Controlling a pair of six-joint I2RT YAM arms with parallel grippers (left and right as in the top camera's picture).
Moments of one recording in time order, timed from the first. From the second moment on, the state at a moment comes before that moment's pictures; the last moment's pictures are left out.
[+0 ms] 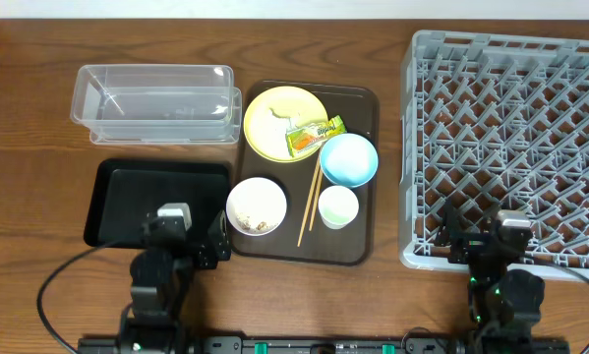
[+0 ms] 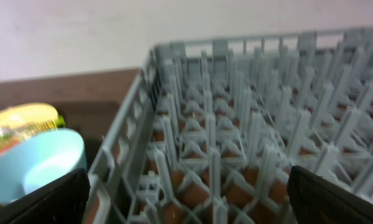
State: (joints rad) left arm -0.08 0.27 0.15 -0.32 0.06 -0.21; right arm -0.01 0.11 0.07 -0.15 0.01 0.12
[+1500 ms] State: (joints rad) left arm -0.08 1.39 1.24 -0.85 0.13 -0.17; right arm -0.01 1.02 0.75 -0.52 0.02 0.12
